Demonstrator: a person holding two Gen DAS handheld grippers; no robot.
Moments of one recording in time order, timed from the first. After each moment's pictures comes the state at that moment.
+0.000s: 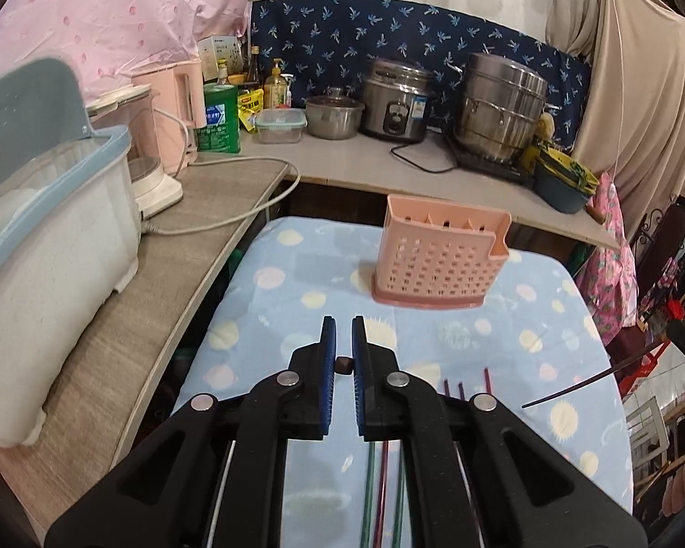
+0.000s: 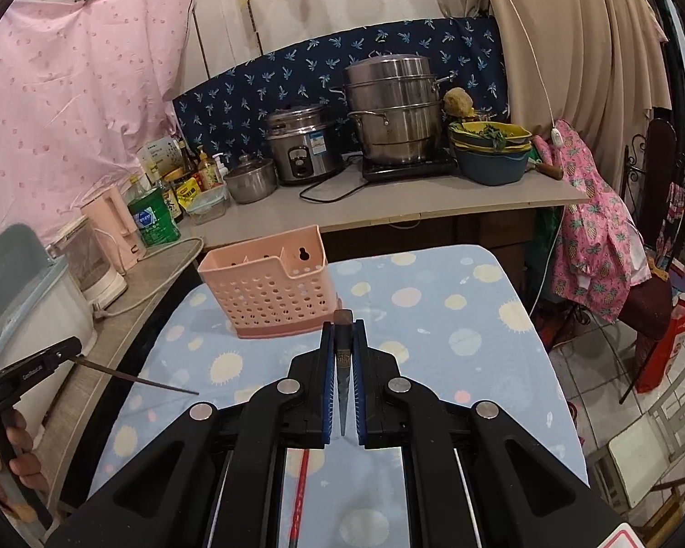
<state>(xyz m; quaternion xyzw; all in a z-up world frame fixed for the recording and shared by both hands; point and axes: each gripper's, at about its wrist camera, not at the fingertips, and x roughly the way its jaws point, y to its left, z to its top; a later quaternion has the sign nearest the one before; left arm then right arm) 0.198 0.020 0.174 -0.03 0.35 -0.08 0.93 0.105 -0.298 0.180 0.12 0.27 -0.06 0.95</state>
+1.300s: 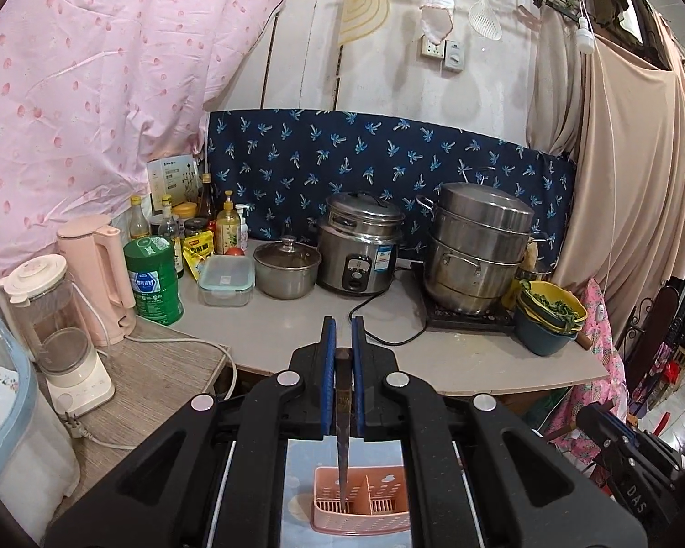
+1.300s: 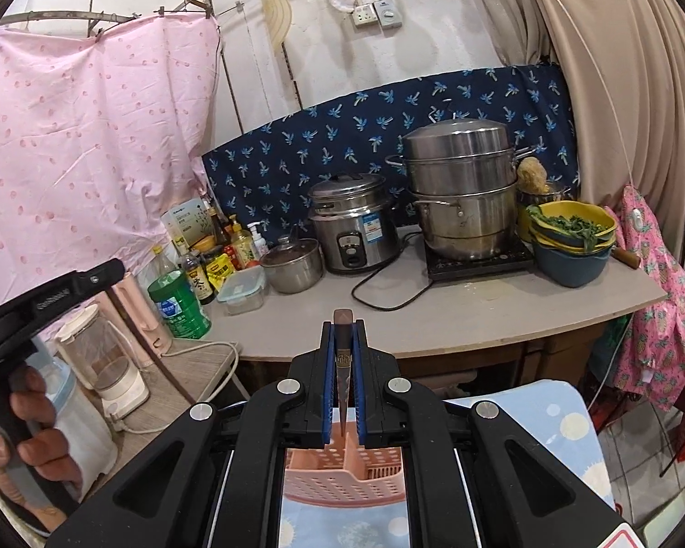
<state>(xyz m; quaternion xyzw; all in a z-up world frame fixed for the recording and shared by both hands) 0.361 -0.058 0.306 -0.05 0.19 -0.11 0.97 0.290 -0.286 0.256 0.12 0.20 0.00 0.97</state>
